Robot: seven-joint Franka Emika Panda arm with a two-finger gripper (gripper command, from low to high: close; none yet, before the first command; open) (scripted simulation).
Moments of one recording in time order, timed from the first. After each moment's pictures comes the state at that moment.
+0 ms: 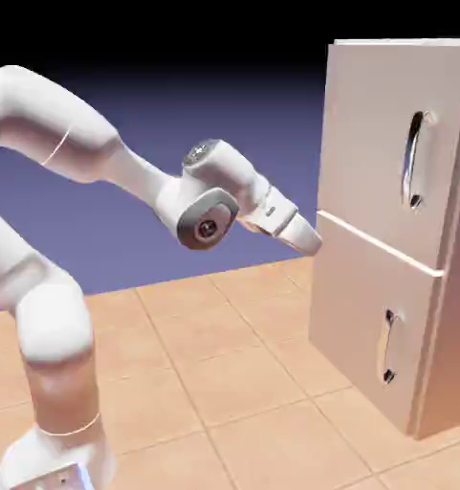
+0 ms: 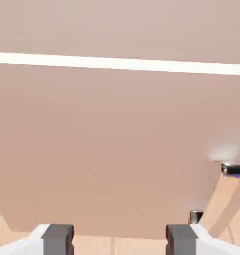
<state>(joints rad) 0.03 -0.58 -0.02 -2.80 -0.05 3.04 0.78</state>
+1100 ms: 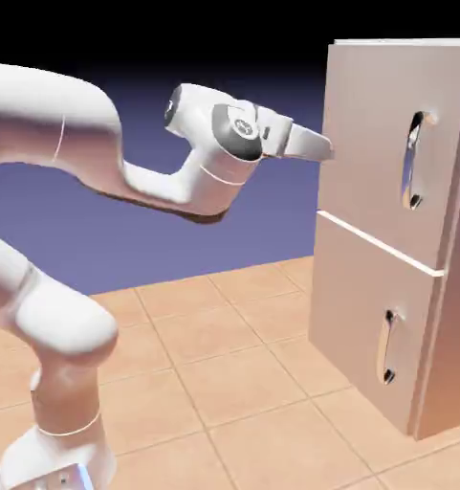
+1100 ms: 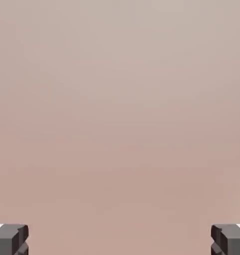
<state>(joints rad) 0.54 -0.71 -0.57 -2.46 -1.49 3.02 1.87</state>
